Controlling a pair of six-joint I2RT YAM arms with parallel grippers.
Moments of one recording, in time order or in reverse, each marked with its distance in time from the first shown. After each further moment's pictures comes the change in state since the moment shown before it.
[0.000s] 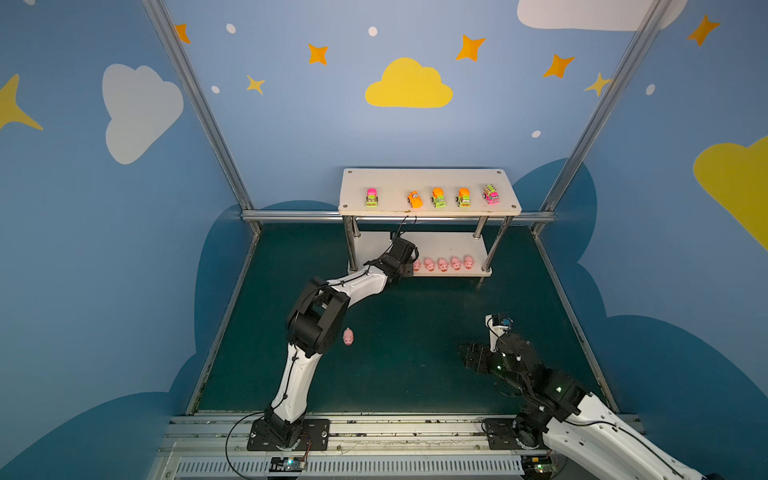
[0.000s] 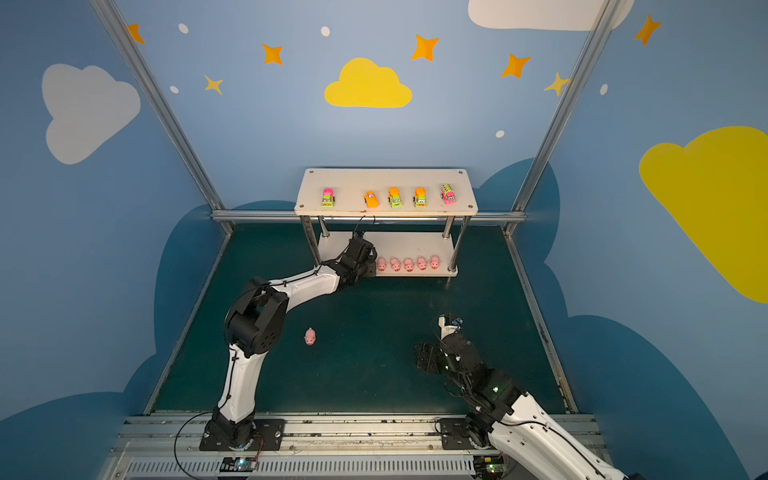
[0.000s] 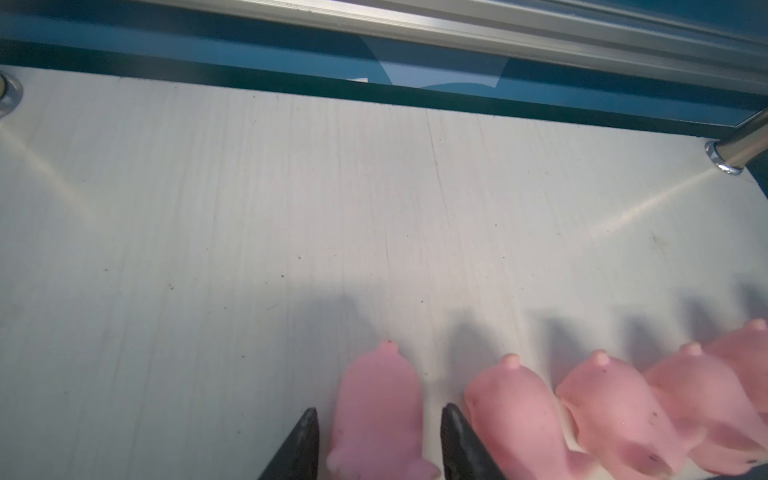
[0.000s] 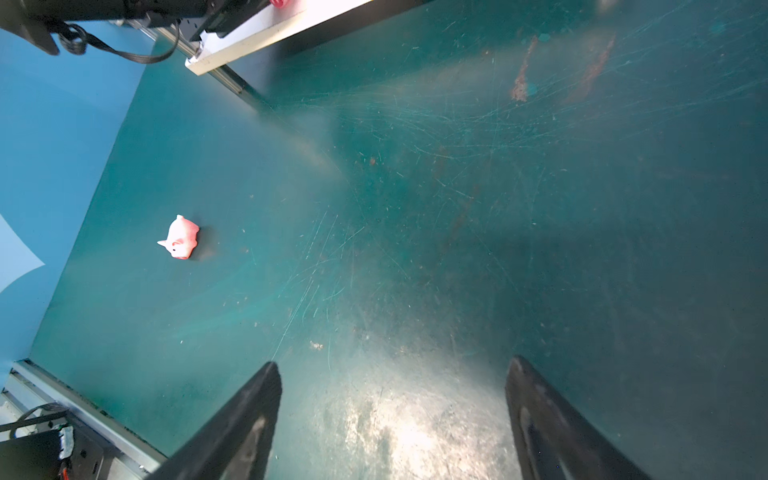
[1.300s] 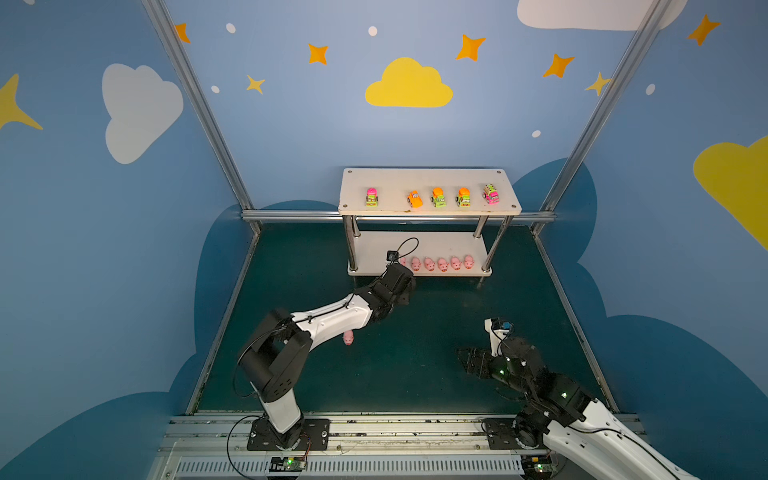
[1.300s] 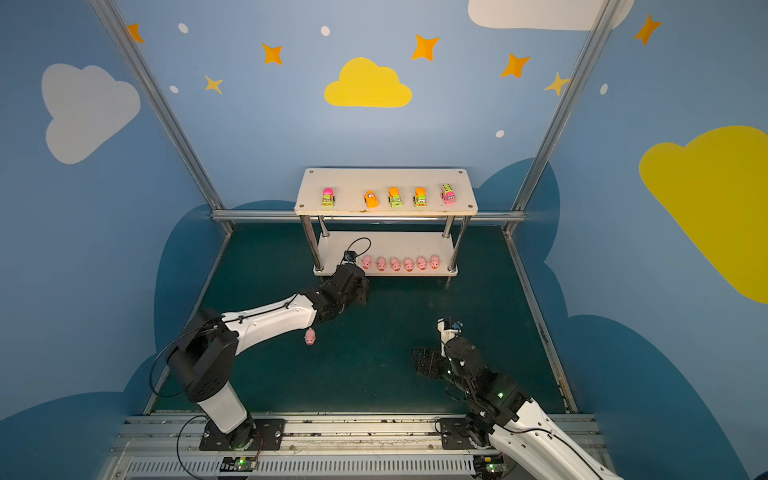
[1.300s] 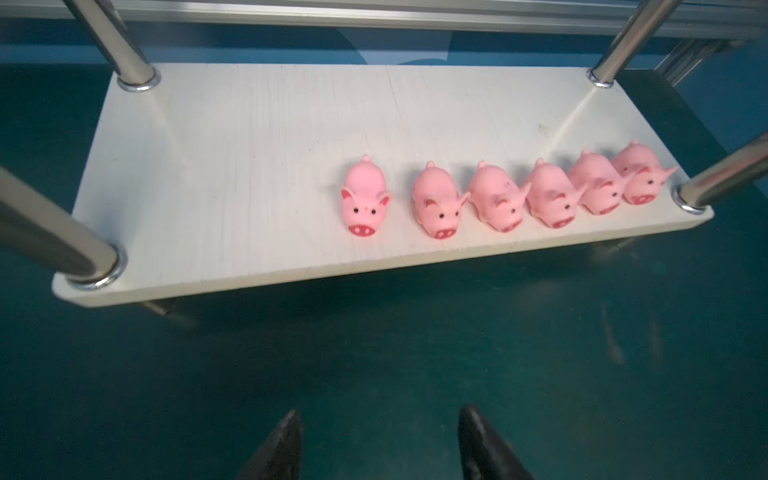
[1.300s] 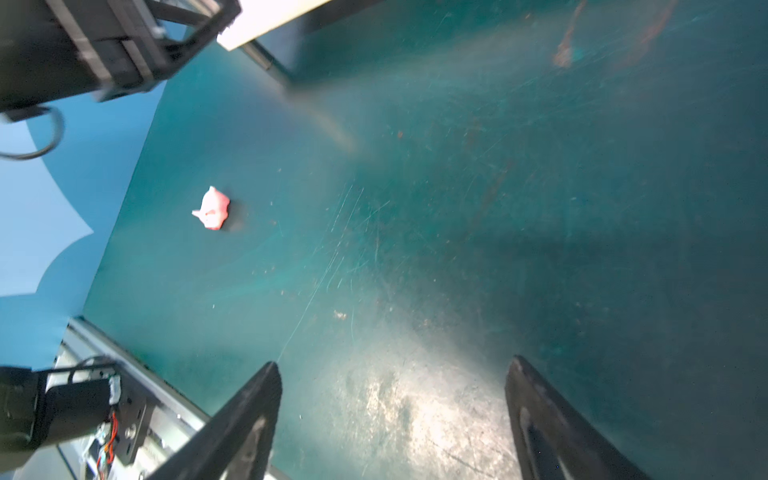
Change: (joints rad) left arm -0.179 -0.525 -0.527 0.013 -0.130 -0.004; right arm 0.036 -0.050 -0.026 -0.015 -0.087 0.013
